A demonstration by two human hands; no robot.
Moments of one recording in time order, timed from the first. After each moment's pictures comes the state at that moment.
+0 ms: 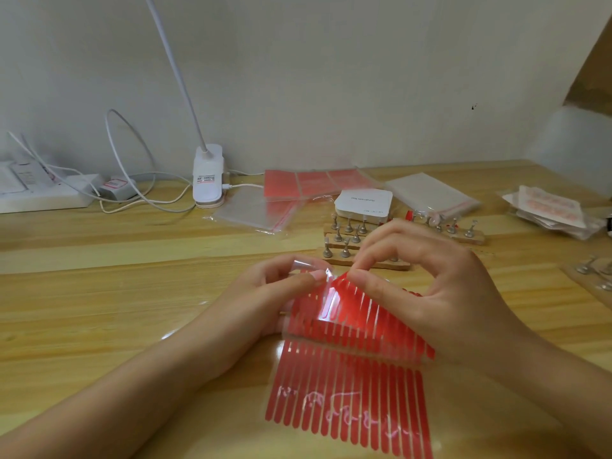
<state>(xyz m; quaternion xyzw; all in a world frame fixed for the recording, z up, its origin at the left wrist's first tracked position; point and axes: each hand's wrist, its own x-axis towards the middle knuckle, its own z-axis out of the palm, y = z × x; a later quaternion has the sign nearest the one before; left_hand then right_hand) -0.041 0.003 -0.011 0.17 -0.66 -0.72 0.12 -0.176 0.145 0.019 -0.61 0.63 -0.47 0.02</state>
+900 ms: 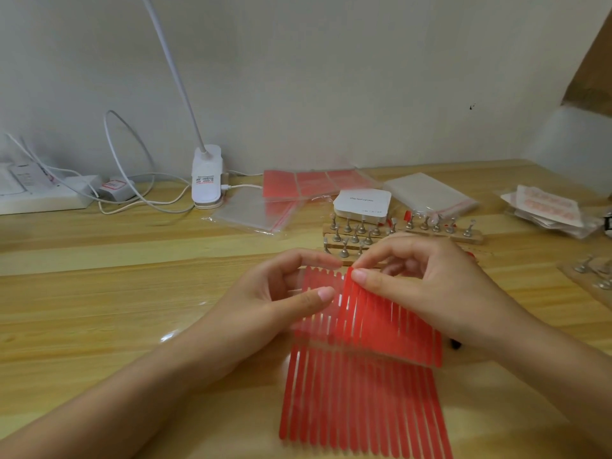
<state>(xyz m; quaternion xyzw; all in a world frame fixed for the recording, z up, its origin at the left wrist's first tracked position) -0.036 0.014 -0.001 0.12 -0.69 -0.70 0.13 -0.187 0.141 0.017 -0.50 0.71 -0.47 0.17</state>
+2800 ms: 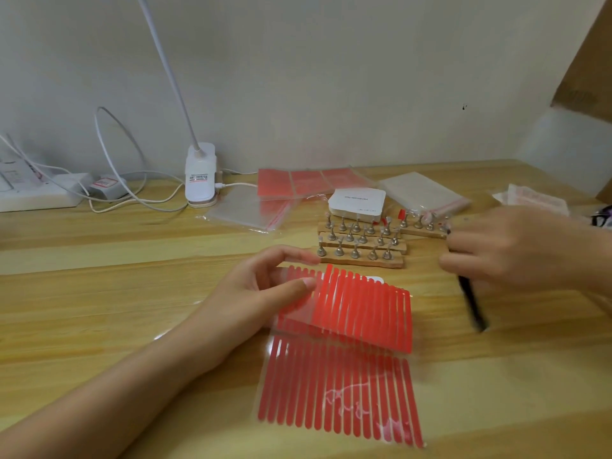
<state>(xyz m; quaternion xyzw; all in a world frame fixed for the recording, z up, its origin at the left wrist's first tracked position) -0.036 0.003 -0.009 0.17 -0.73 -0.64 0.15 -0.296 0.199 0.025 -0.80 0.54 0.06 -0.27</state>
